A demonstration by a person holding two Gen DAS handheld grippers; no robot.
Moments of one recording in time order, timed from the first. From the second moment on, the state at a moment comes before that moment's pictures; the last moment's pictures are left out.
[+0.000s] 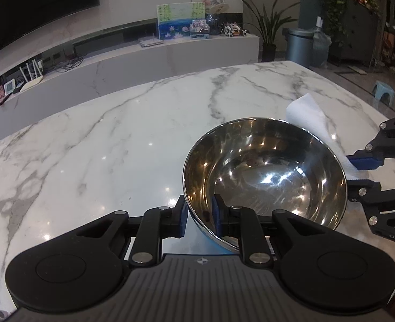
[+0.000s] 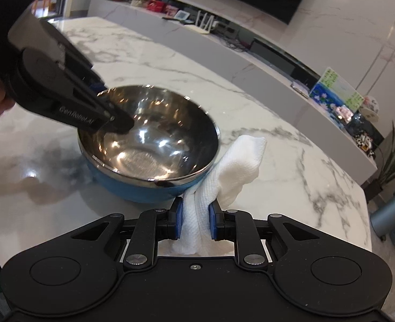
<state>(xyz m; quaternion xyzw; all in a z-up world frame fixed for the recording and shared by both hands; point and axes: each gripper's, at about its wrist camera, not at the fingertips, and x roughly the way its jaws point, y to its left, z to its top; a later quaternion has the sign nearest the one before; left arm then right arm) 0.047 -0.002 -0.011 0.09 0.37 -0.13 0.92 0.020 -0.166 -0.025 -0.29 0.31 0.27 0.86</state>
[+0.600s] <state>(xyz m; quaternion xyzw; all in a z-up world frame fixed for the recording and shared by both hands) 0.046 -0.003 -0.016 0.10 0.36 -0.13 0.92 0.027 -0.167 -0.033 -0.27 0.35 0.27 0.85</state>
